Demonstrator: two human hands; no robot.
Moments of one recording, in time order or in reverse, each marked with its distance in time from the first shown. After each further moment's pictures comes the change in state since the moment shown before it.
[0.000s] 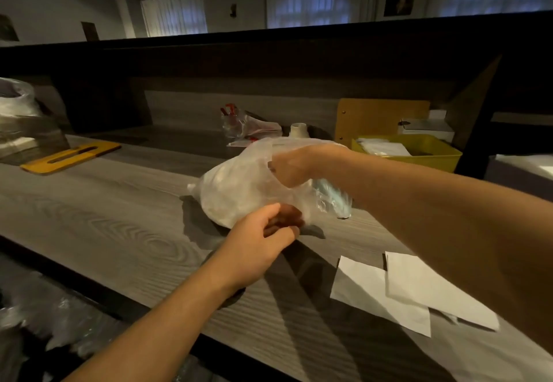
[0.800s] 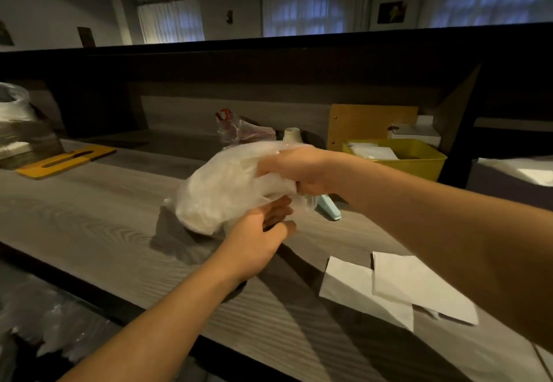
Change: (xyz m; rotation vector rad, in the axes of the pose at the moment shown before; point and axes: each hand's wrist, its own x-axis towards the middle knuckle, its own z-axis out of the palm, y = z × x) left_hand 0.010 0.003 0.011 0.011 0.089 -0.082; right_hand -0.013 0.013 0.014 1.066 0.139 0.070
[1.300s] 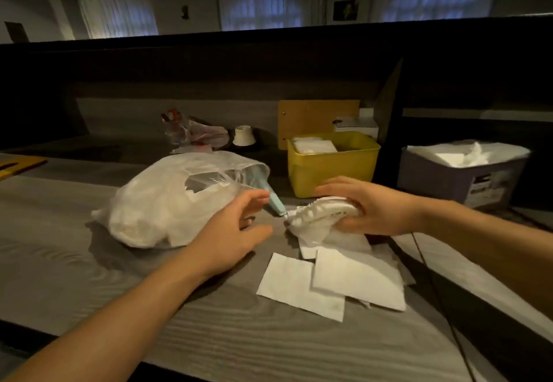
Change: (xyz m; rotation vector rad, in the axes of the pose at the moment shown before) left_hand 0.021 0.008 0.034 0.219 -0.188 0.183; right_hand -0.103 0.145 -0.111 -0.656 0.022 -0.254
